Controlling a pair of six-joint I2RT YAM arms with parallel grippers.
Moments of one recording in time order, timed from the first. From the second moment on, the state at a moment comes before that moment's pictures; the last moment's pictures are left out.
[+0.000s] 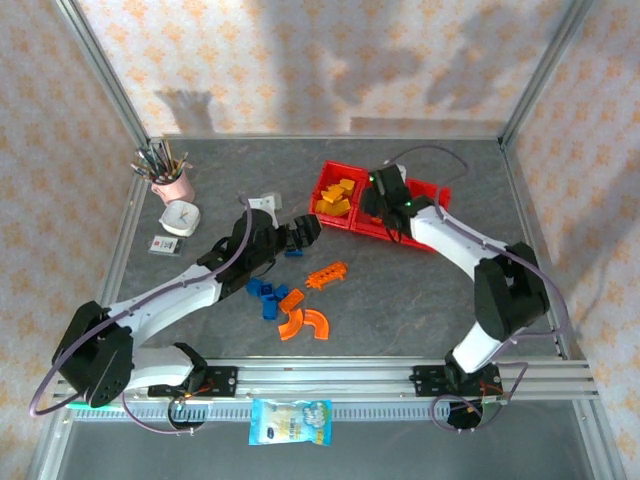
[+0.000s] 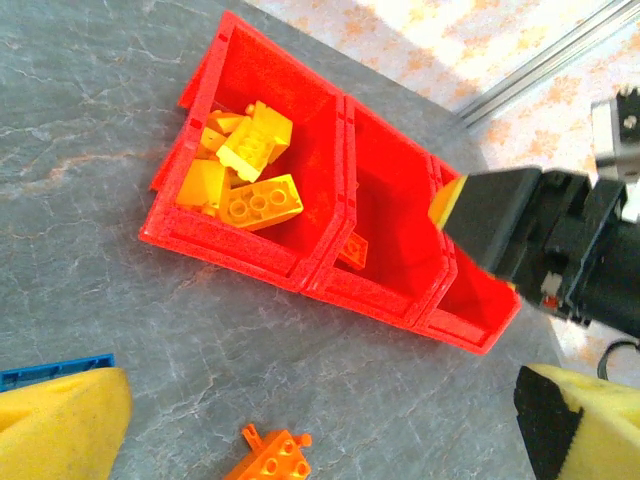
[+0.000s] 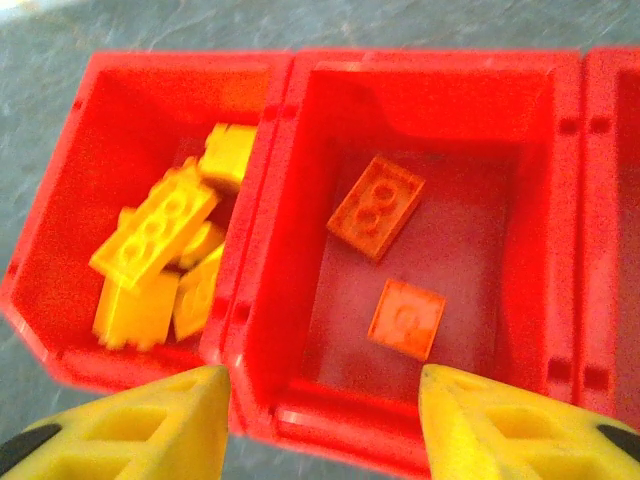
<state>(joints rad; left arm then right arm) -0.59 1.23 0.72 0.08 -0.03 -0.77 0.50 1.62 1.15 -0.35 0.22 0.57</state>
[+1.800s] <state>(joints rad) -0.53 0.85 0.50 -0.08 -0.22 -0.78 0.97 1.91 1.18 -0.33 0.37 1.06</state>
